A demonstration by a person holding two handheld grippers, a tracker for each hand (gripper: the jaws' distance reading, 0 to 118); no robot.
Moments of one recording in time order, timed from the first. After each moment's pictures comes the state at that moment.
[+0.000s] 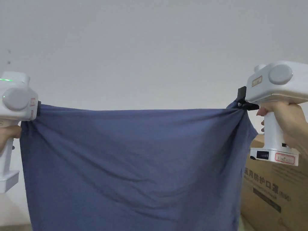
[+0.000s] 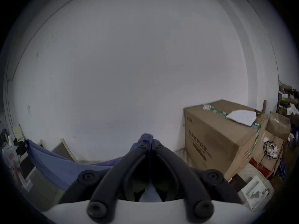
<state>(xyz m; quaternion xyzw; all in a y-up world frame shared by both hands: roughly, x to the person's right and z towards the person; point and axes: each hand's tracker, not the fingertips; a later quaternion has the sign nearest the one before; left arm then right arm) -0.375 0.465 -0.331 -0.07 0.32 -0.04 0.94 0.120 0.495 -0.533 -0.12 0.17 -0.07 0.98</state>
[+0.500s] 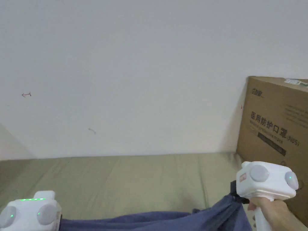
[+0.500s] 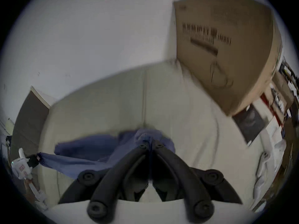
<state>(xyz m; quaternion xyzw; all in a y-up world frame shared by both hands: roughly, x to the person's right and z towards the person) -0.378 0.037 -0.381 -0.44 0.26 0.06 0.86 0.091 0.092 -0.592 -0.45 0.11 -0.03 0.88</state>
